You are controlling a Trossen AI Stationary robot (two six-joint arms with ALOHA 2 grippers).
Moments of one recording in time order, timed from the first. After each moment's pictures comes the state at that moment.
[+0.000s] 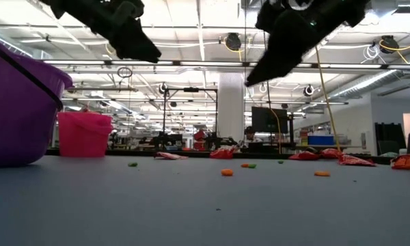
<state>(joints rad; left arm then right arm) 0.28 1.00 0.77 -0.21 -0.06 0.04 0.03 1.36 0.86 -0.15 0.17 0.07</state>
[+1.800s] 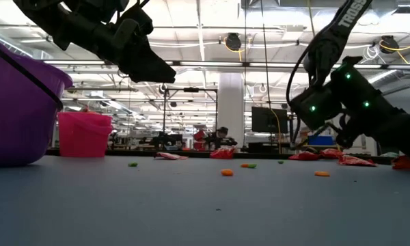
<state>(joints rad) 0.09 1.20 0.55 0.27 -0.06 0.01 -0.24 1.73 0.77 -1.27 0.05 0.36</state>
